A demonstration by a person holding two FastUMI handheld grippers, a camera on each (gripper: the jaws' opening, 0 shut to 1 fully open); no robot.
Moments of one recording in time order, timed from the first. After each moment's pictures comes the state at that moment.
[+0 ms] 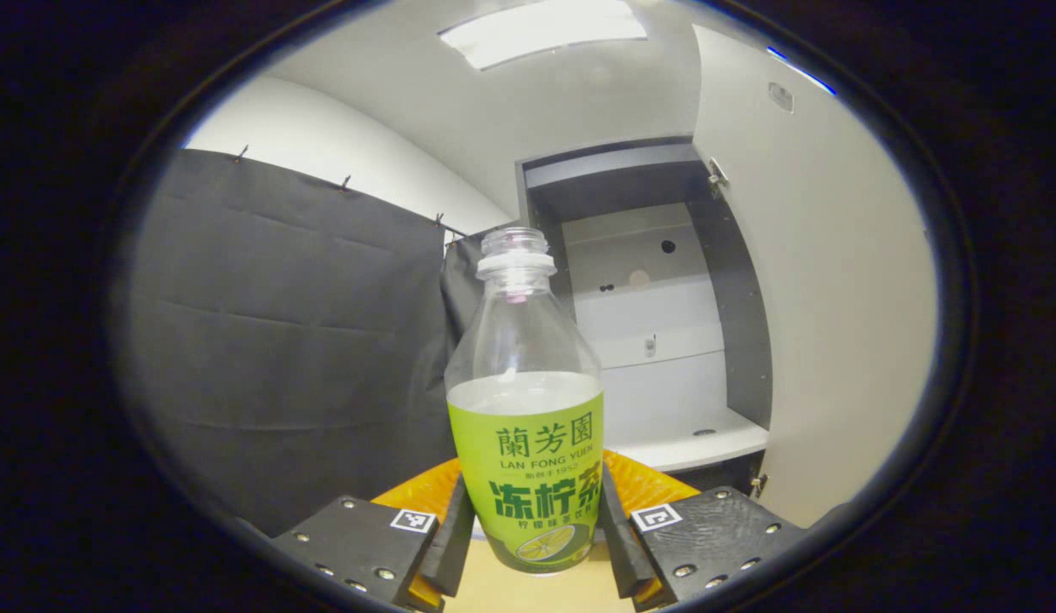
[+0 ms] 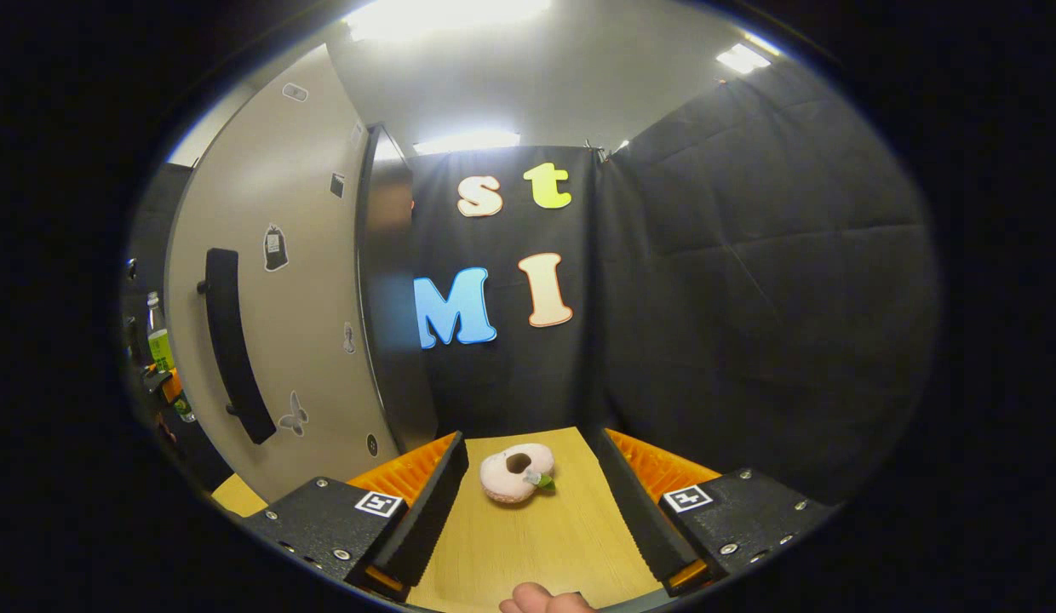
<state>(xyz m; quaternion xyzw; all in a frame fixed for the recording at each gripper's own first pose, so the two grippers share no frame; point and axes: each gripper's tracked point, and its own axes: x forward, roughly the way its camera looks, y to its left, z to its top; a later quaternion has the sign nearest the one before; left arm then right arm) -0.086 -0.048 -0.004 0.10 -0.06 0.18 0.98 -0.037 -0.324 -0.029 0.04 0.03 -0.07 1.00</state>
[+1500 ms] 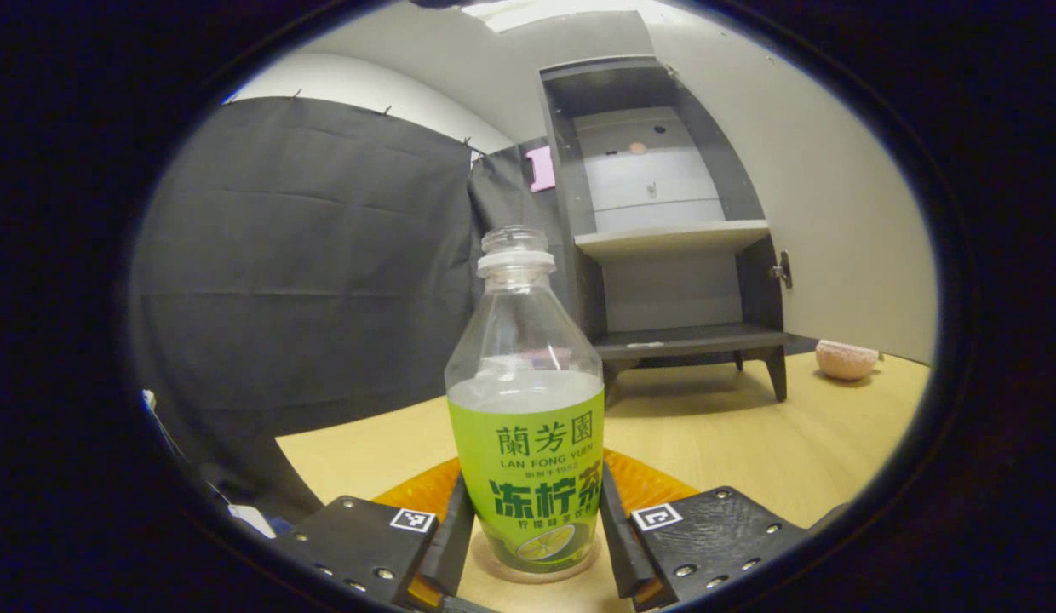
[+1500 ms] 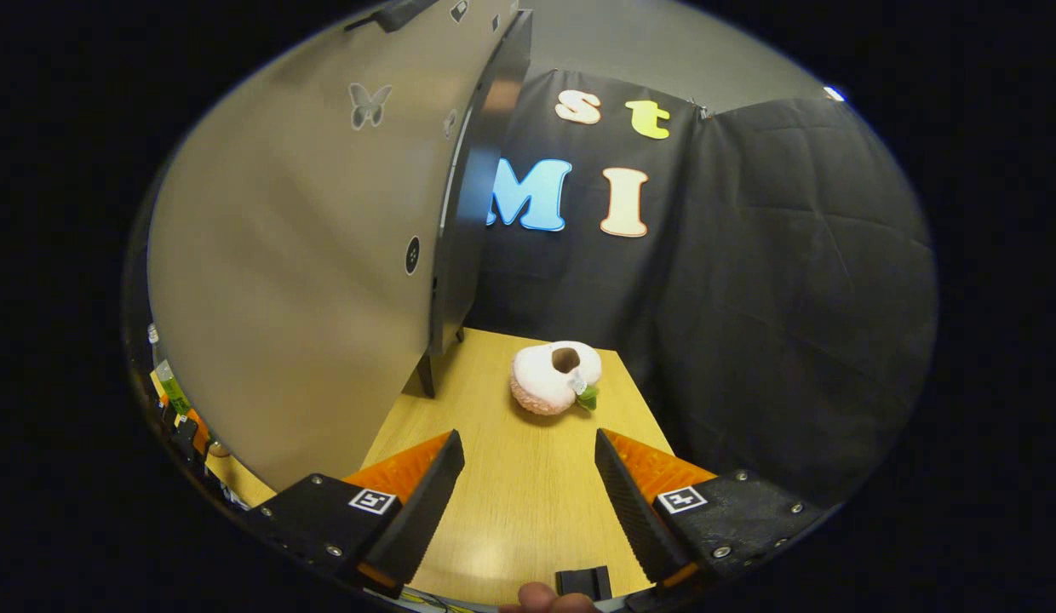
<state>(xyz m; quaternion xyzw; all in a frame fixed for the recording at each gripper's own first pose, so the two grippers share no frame) -0.154 -0.020 -0.399 0.07 0.03 0.23 0.97 -0.001 -0.236 -0.231 -0.09 0.15 0.00 0.99</state>
